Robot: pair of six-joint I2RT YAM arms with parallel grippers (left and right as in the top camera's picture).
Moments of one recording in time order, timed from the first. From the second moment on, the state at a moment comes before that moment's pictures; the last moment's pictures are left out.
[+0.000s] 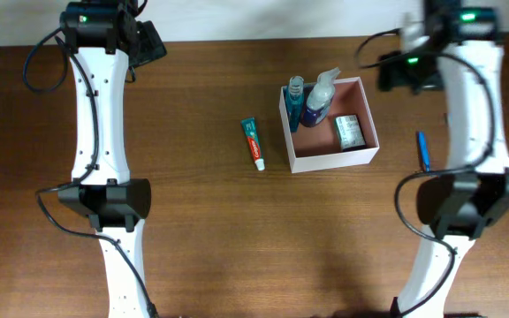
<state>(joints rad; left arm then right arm) -0.07 2.40 2.88 -1.56 -0.27 -0.48 -0.12 2.21 2.47 -1.55 -0.05 -0.09</state>
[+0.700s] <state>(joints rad) -0.07 2.40 2.88 -1.56 -0.26 -0.48 -0.36 2.21 2.11 -1.53 -0.05 -0.26</state>
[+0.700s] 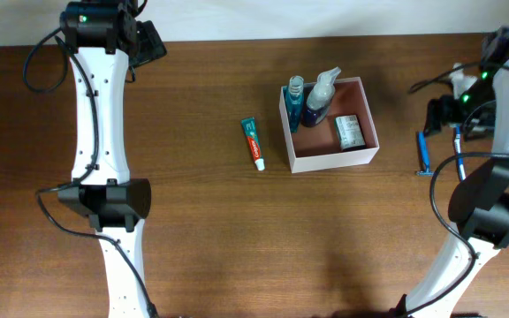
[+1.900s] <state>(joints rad) -0.07 2.40 2.88 -1.56 -0.26 -0.48 -0.36 2.24 1.77 -1.08 0.00 -0.38</state>
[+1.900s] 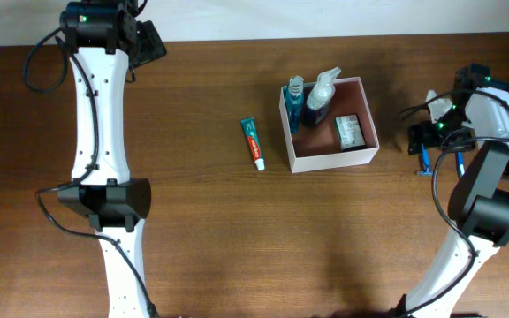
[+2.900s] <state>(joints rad) -0.07 2.40 2.88 -1.56 -0.26 -0.48 -0.36 2.27 1.75 -1.02 0.01 -0.39</state>
